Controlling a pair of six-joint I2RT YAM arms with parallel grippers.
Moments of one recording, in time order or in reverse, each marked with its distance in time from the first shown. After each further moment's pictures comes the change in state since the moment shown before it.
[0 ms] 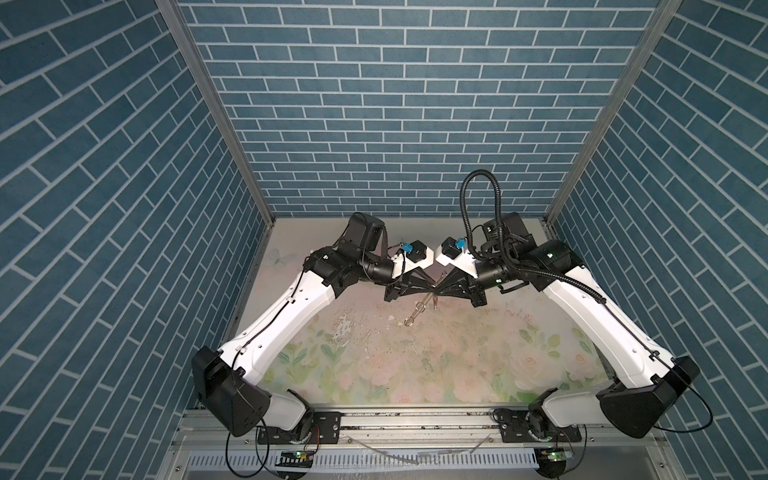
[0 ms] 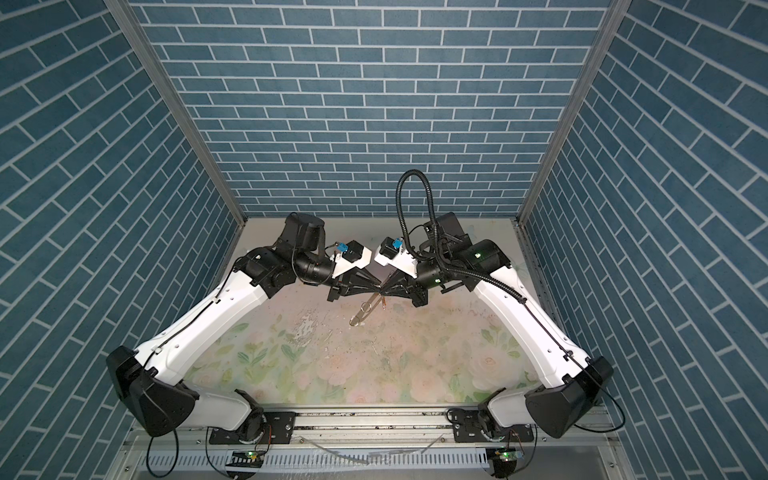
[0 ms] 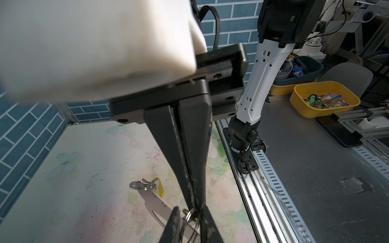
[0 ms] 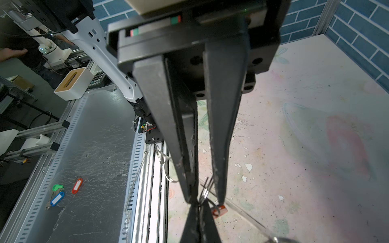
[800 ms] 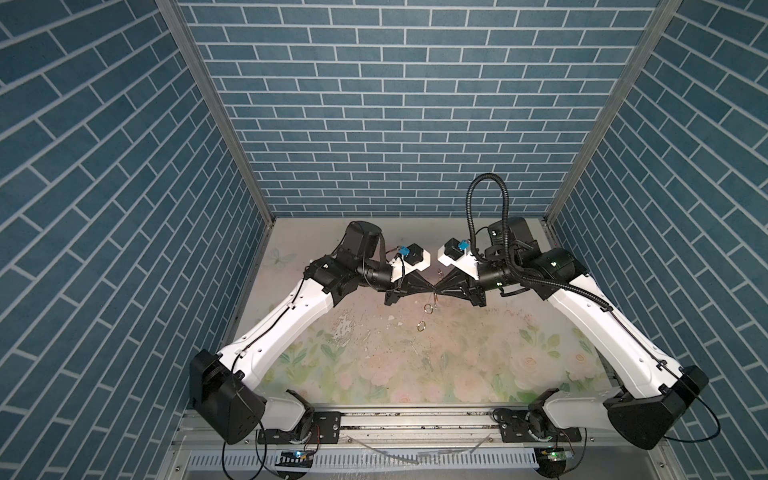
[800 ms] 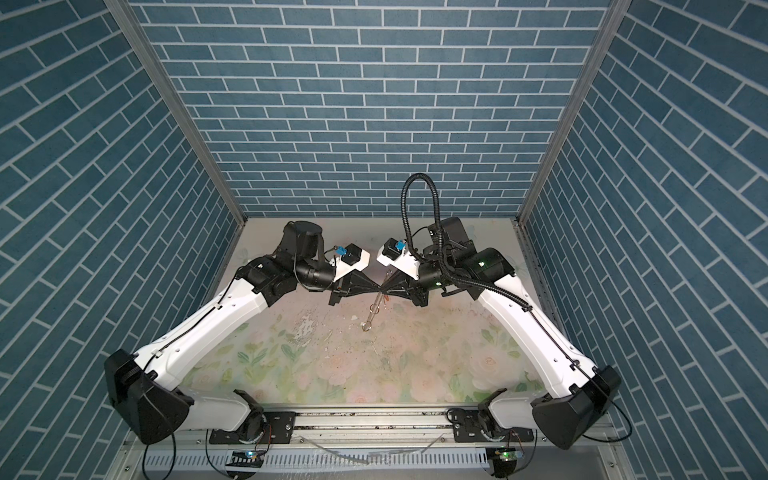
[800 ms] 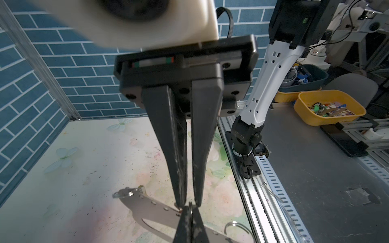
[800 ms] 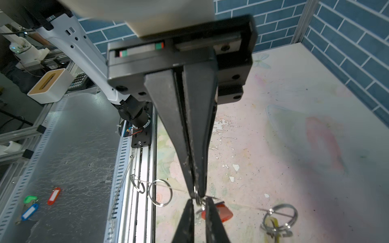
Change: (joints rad) left arm 0.005 -0.072 -0.196 0.255 -0.008 -0.159; right arm -0.001 -0.087 -0.117 0.156 0.074 0.065
